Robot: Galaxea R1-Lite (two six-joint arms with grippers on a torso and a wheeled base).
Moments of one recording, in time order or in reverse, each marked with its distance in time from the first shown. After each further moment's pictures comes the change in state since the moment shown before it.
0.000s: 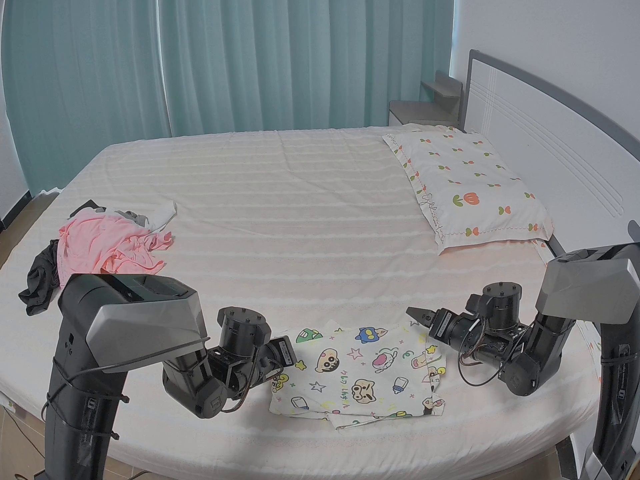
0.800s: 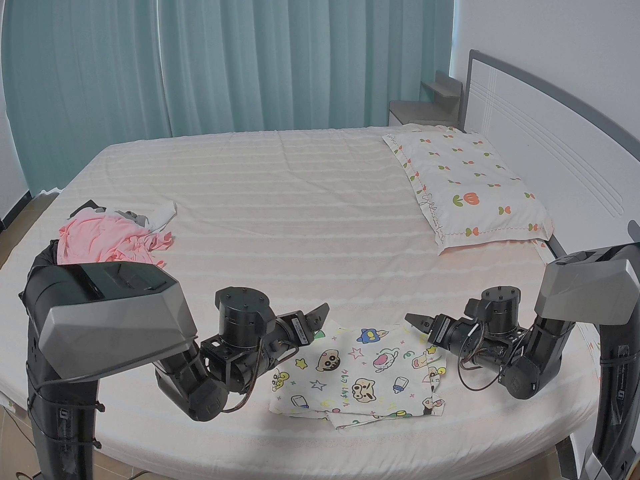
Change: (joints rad) left arm -0.096 -0.145 0.040 -0.104 0.055 -0.001; right arm 0.008 0.000 0.021 -0.001 -0.002 -0.033
